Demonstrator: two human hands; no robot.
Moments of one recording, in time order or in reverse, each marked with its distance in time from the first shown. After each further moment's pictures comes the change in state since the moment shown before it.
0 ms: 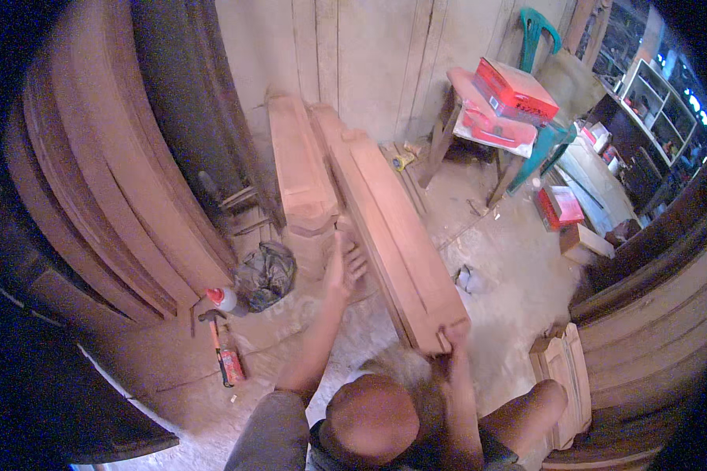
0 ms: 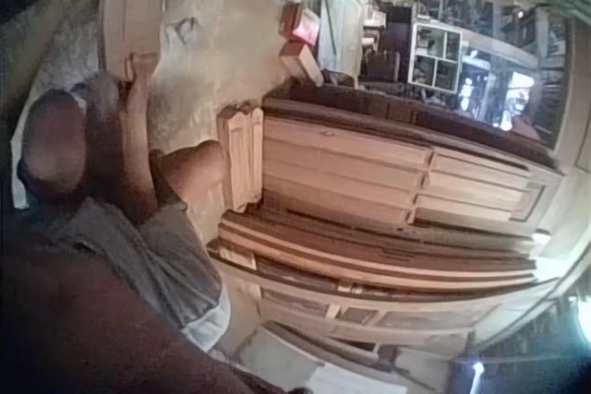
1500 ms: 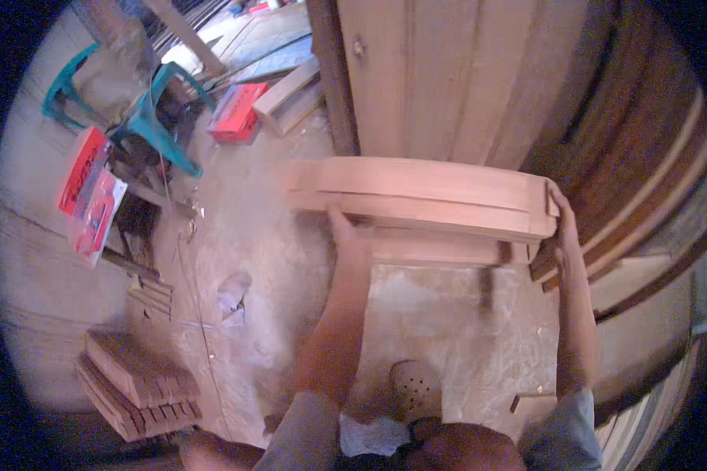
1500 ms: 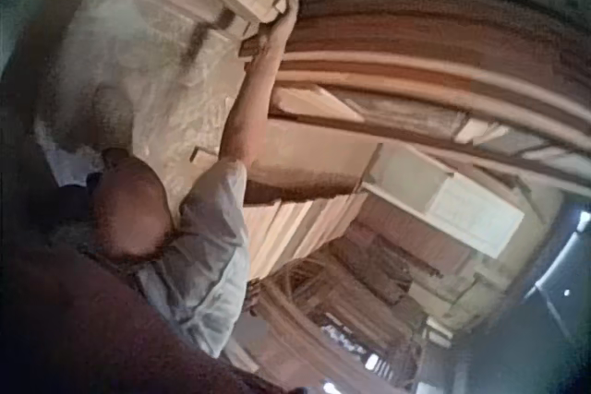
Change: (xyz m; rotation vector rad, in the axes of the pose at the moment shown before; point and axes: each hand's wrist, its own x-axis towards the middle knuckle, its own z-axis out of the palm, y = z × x) left_hand -0.114 -0.539 0.469 0.589 -0.792 0.178; right_hand -0.169 -0.222 -0.650 0.230 0.846 -0.668
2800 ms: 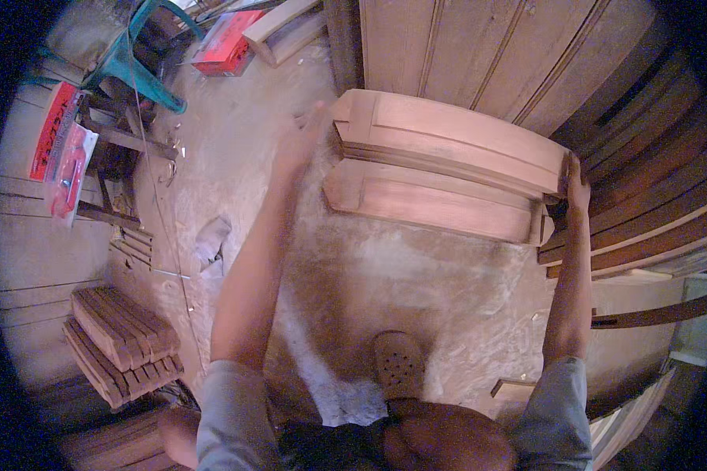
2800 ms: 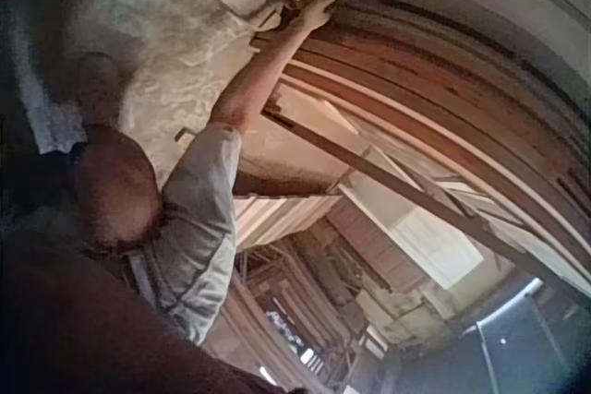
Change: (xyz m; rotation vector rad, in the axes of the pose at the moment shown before) left_hand 0.123 -0.021 -0.046 0.637 -0.086 -0.190; right_hand 0.130 0.068 -0.101 -0.743 0.364 -0.054
